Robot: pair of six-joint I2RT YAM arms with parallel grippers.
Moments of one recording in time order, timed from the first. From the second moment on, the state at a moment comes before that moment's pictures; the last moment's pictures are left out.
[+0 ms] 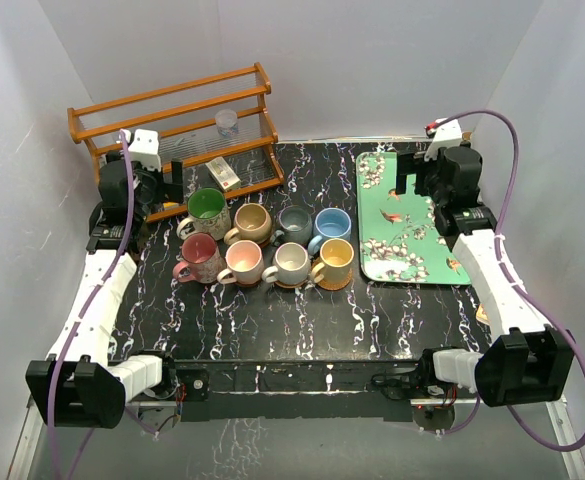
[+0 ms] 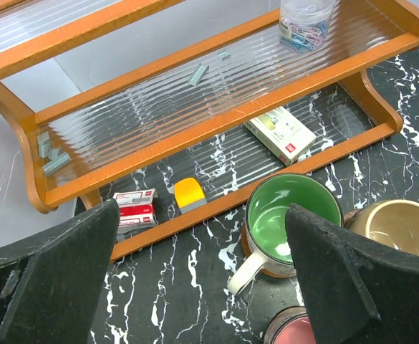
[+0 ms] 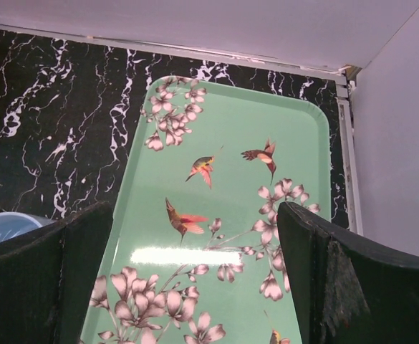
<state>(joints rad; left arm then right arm) -0.04 1.12 1.04 -0.15 -0.04 0.17 0.06 1.24 1.13 -0.19 0.04 -0.12</state>
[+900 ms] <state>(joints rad) 0.02 0.97 1.02 -0.24 0.16 0.13 -0.03 1.02 0.98 -0.13 -0.10 -0.15</state>
